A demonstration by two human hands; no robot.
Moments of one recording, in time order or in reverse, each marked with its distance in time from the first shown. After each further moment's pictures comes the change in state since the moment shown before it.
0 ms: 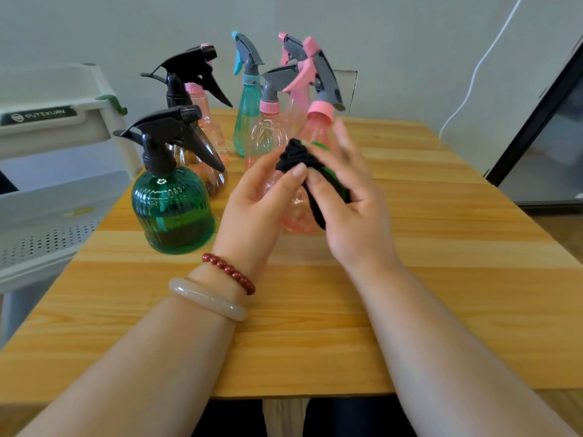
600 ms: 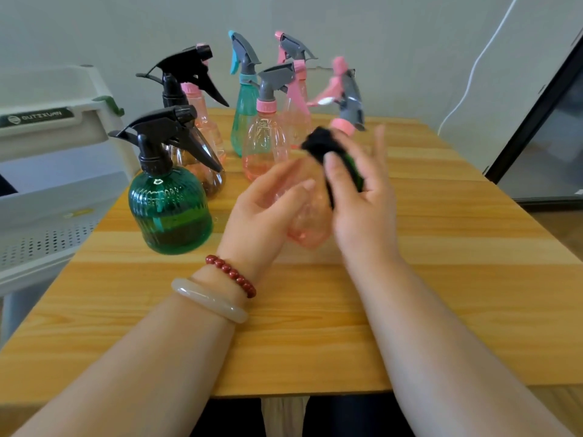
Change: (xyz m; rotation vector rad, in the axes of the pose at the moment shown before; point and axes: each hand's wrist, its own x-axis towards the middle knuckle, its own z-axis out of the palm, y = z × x) left_hand -0.001 -0.008 0.002 0.112 -0.011 -0.032; right_hand 0.004 -0.005 -0.004 -0.049 0.199 0.158
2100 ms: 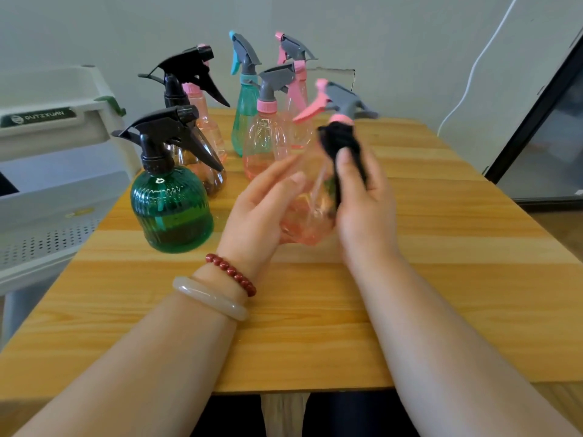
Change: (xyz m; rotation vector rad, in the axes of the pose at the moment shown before) left_hand -0.005 0.007 0.001 -0.094 -0.013 -0.063; right_hand 0.005 0.013 0.006 0.235 0.039 0.048
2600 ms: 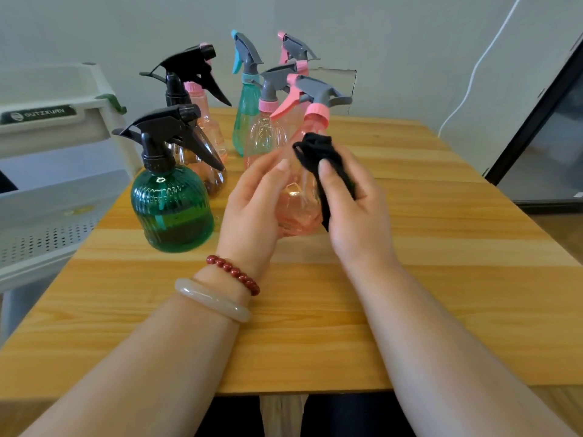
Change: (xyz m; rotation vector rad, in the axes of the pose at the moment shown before) left_hand 0.000 0.001 0.001 -0.027 0.117 0.048; right_hand -0.008 -0.002 0.002 -0.025 -0.098 -0.014
